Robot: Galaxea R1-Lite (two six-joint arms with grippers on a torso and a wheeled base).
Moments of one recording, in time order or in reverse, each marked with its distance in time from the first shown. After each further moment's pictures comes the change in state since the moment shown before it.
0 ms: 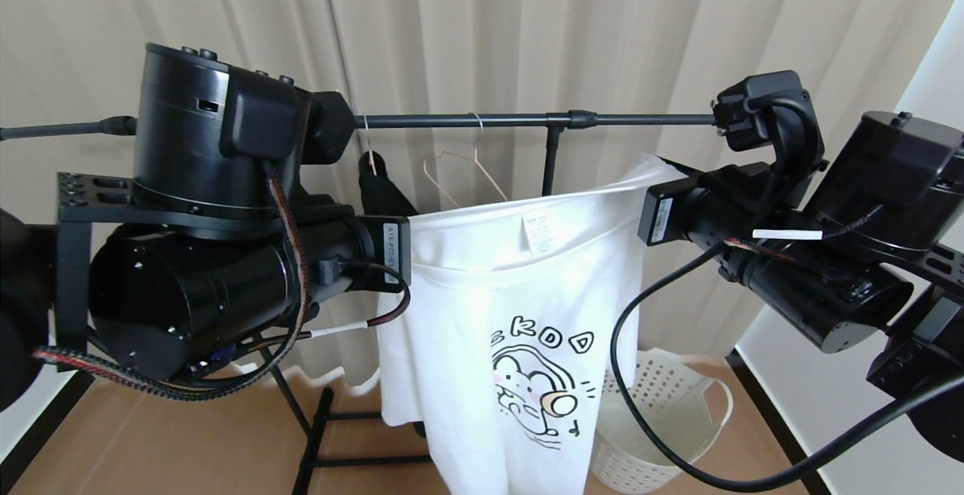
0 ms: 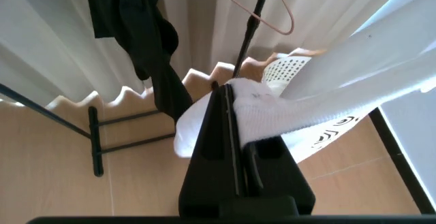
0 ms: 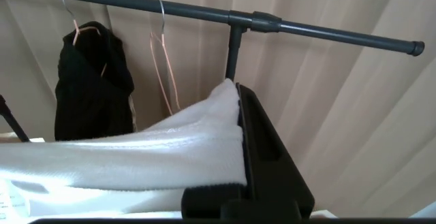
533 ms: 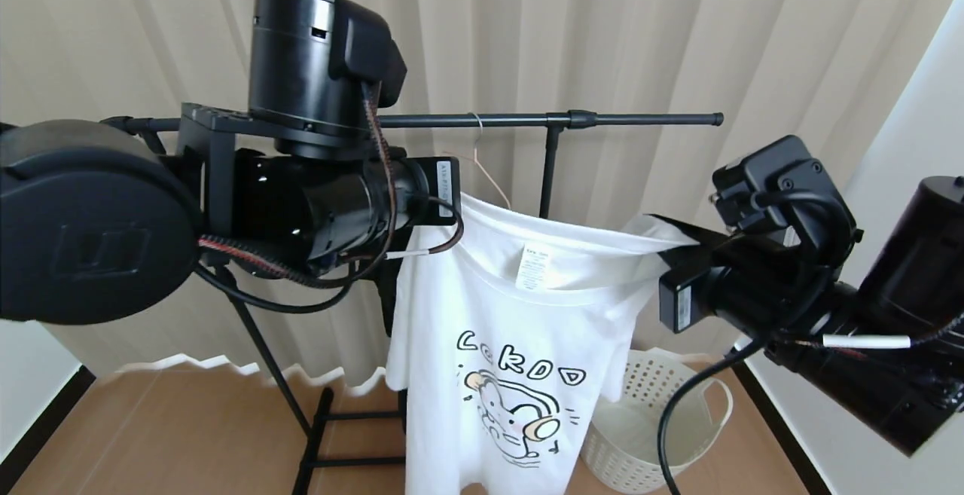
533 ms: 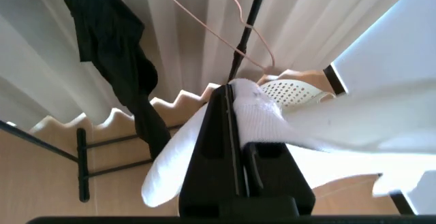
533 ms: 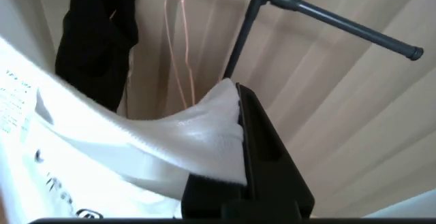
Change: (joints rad) left arm 0.012 0.176 -0.261 -0.001 -0.001 0.018; right arm 0.140 -0.133 0.173 0.090 0.007 -0.160
